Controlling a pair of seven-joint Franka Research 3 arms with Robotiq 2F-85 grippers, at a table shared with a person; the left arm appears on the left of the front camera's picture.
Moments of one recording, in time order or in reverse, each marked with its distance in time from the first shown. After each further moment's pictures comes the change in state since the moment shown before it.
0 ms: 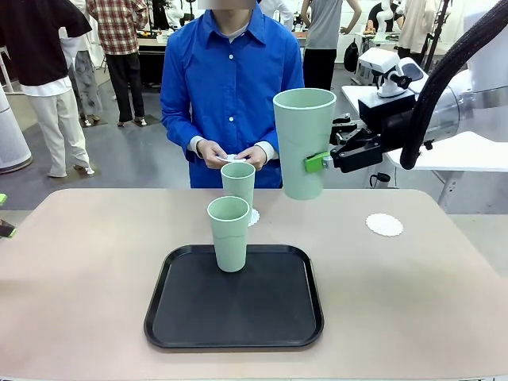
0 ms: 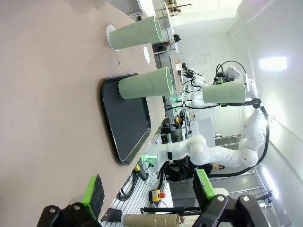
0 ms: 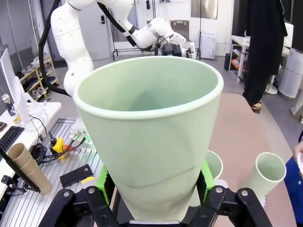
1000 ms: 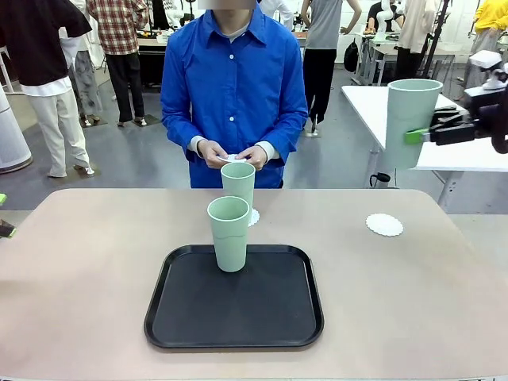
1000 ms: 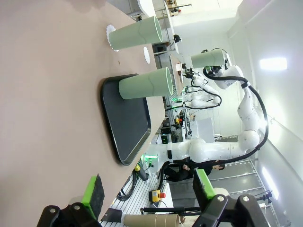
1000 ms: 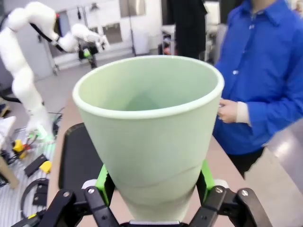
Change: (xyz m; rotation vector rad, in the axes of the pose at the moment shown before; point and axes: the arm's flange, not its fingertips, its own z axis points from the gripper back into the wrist) left arm 0.000 0.000 0.000 0.000 -0.001 0.000; right arm -0.085 -0.074 0.221 -0.355 -0.022 -0.143
